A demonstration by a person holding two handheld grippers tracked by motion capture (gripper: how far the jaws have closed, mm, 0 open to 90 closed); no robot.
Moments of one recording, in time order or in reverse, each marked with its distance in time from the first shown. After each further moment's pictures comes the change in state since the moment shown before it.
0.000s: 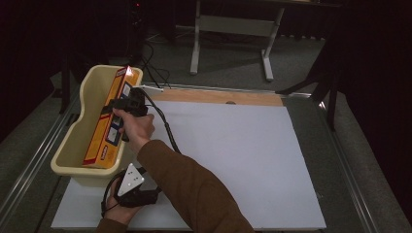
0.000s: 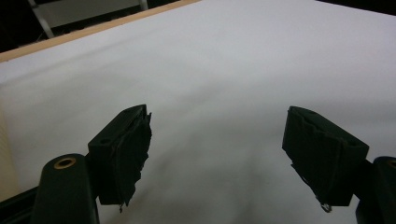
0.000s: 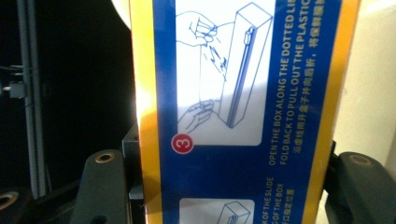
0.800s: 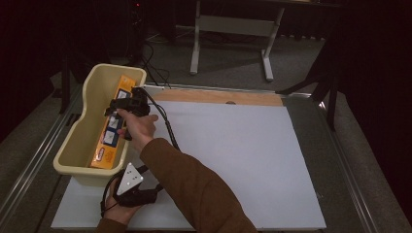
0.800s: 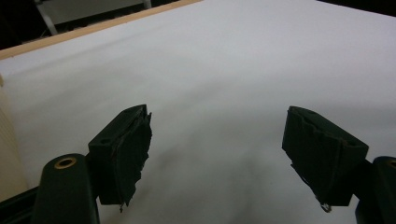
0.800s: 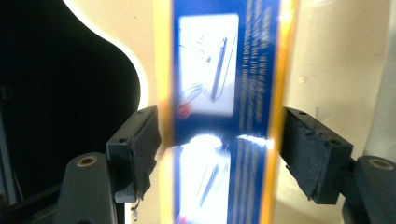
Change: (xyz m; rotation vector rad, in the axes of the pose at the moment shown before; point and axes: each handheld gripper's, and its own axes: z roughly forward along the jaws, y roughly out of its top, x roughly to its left) left arm 0.001 0.000 -0.001 0.005 0.010 -0.017; right arm 0.000 0.005 -0.004 0.036 -0.104 0.030
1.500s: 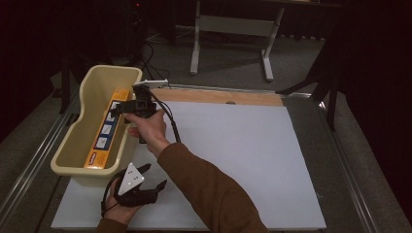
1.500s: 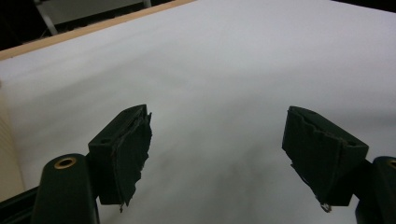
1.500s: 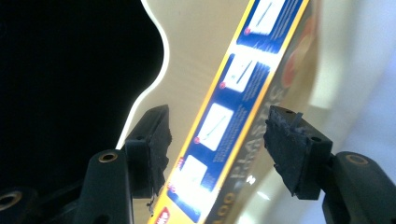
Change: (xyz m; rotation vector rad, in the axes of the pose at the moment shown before) left arm -0.001 0.000 0.001 0.005 0.001 0.012; right arm 0.003 -0.014 -0.038 -0.075 -0.007 -0.371
